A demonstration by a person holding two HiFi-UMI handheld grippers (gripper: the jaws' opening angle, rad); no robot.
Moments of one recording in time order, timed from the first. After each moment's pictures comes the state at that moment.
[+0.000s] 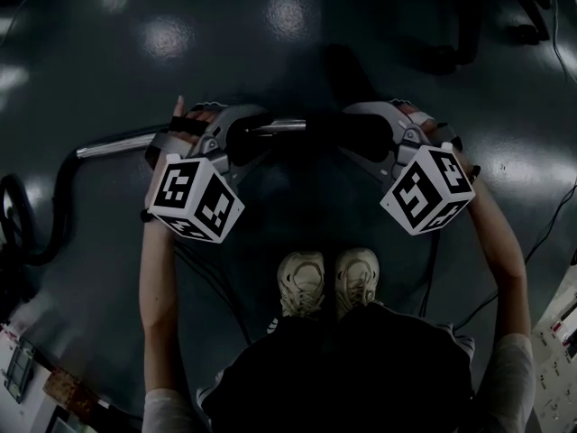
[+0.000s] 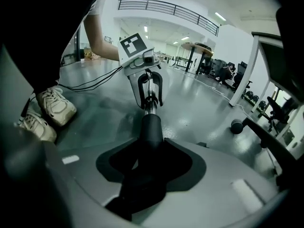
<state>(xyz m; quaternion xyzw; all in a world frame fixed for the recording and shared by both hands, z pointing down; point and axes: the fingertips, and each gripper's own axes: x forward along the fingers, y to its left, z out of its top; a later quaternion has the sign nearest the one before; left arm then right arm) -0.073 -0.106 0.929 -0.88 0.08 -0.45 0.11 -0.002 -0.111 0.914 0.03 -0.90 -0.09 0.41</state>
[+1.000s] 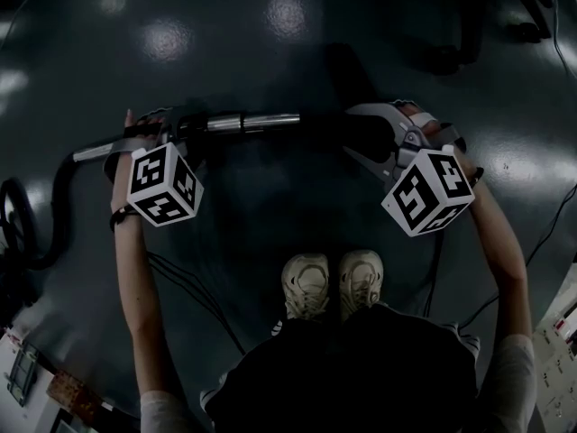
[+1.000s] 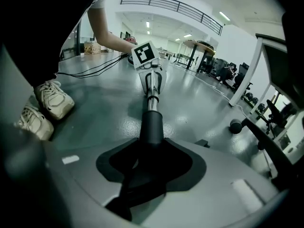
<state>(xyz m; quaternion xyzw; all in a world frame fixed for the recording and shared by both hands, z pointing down) -0.200 -0.116 0.984 -0.77 0.10 -0.63 0.05 0.001 -0.114 0.924 0.04 -0.89 -0.11 0.43</state>
